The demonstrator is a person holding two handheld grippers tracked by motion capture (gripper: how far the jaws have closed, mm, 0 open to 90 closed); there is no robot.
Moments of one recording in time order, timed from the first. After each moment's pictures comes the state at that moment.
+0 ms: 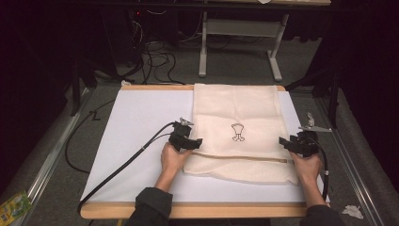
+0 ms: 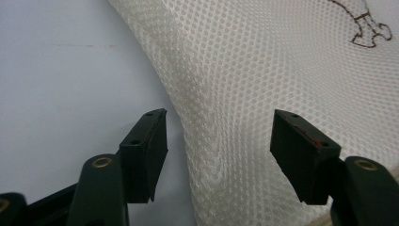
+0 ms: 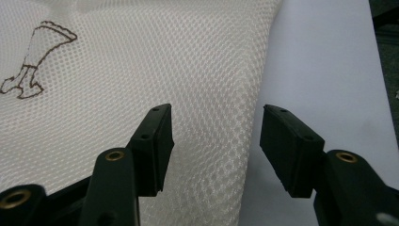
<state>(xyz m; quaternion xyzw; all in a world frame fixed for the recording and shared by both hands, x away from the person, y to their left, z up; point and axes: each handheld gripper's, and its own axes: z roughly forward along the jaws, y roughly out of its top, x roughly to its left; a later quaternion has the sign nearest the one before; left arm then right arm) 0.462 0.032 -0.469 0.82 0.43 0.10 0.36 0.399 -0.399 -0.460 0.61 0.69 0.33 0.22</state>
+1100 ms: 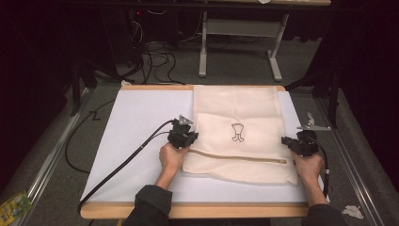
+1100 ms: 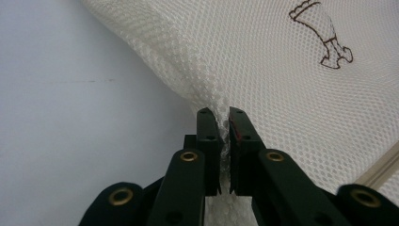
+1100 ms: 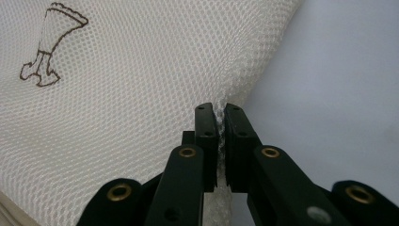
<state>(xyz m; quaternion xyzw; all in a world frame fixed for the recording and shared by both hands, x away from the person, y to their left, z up) 0.459 0.037 -0.454 0.82 0.40 0.11 0.40 0.400 -0.399 -0.458 0.59 0.71 0.34 0.19</state>
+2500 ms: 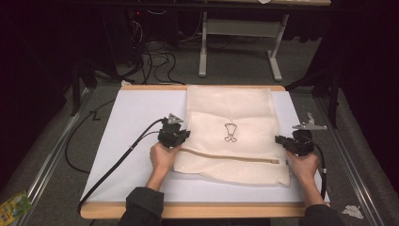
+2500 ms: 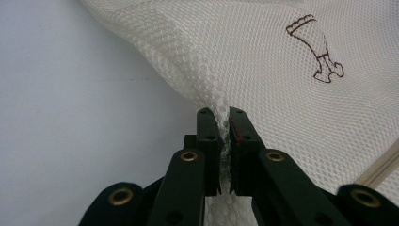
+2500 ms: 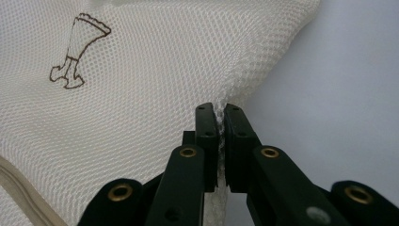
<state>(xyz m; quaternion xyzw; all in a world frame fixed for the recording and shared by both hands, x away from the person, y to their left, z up) 0.452 0.067 -0.439 0.81 0.40 0.12 0.41 0.398 -0.380 -0.449 0.55 0.72 0.37 0.18</state>
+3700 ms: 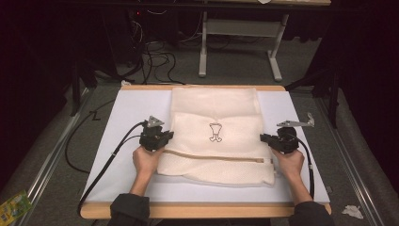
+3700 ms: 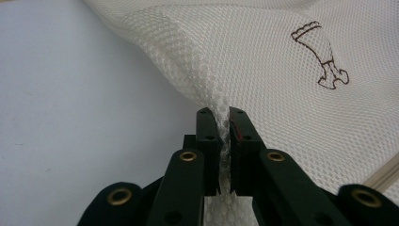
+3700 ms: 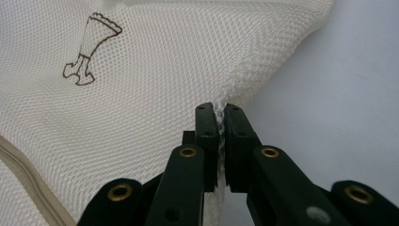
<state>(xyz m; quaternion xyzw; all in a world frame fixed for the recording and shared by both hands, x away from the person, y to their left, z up) 0.440 0.120 -0.435 0.79 0.43 0.14 0.41 0.408 -0.334 -0.443 0.52 0.74 0.39 0.16</state>
